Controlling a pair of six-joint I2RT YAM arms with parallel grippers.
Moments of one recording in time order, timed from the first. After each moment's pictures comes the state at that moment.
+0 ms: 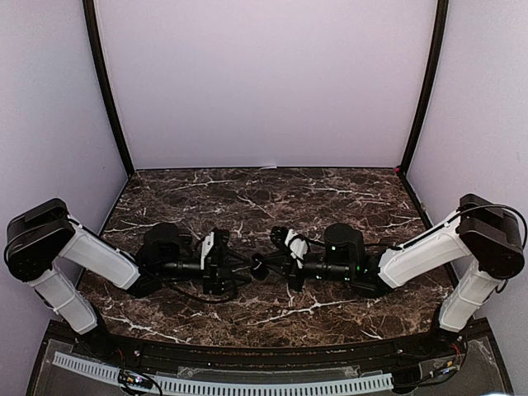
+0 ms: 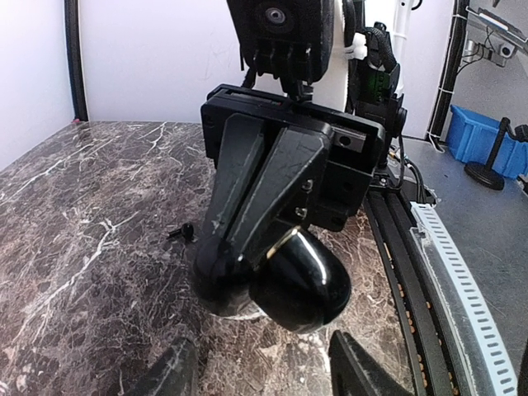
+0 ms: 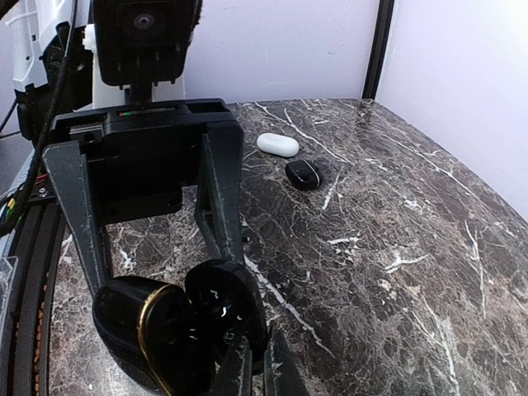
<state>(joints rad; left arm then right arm) -0.81 1.58 0.43 0.95 0.66 0.05 1.05 1.65 0.63 0.77 -0.21 -0.12</state>
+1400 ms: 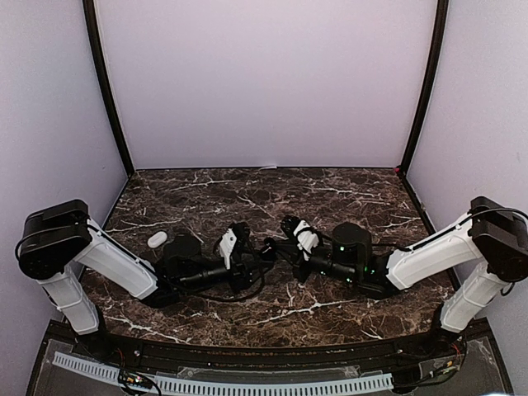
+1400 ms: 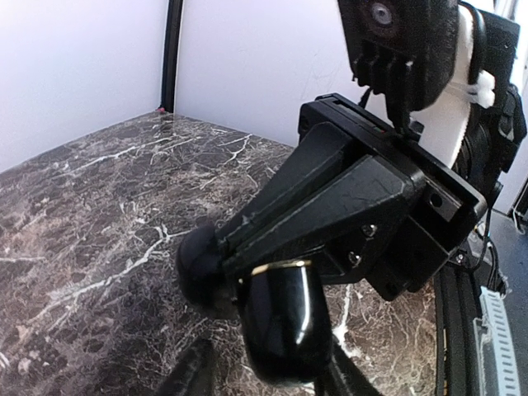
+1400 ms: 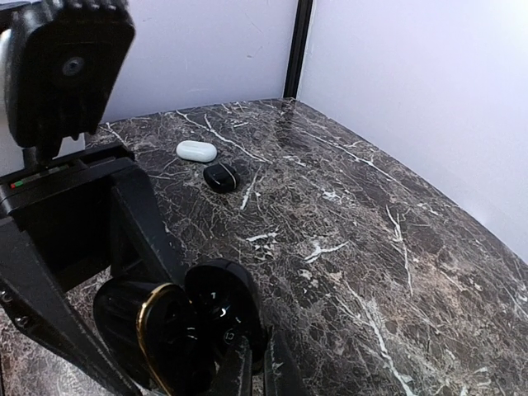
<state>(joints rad) -1.02 1.69 0.52 1.05 0.11 -0.14 1.06 1.58 0.59 0.78 0.05 -0.12</state>
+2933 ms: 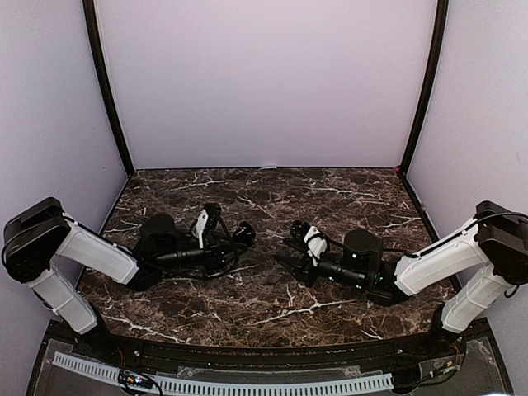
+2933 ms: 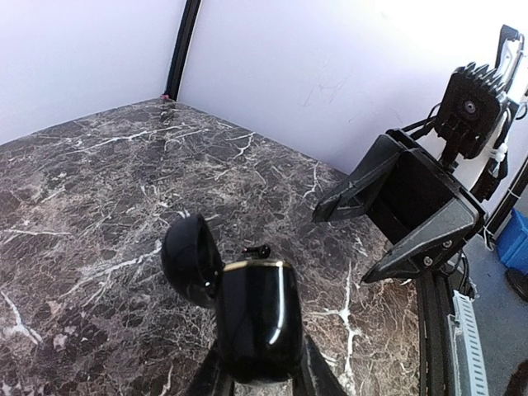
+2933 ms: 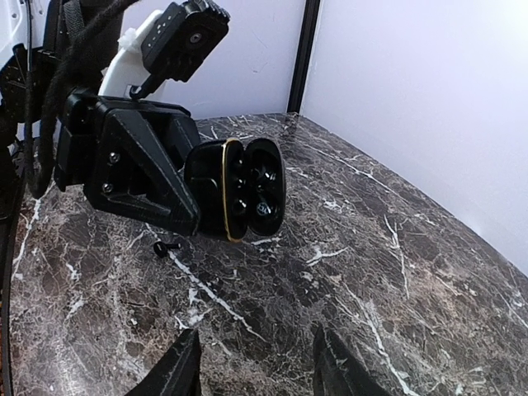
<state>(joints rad) -0.78 1.57 0.47 0.96 0.43 -0.24 1.07 1.53 0.50 0.87 0.04 -0.14</state>
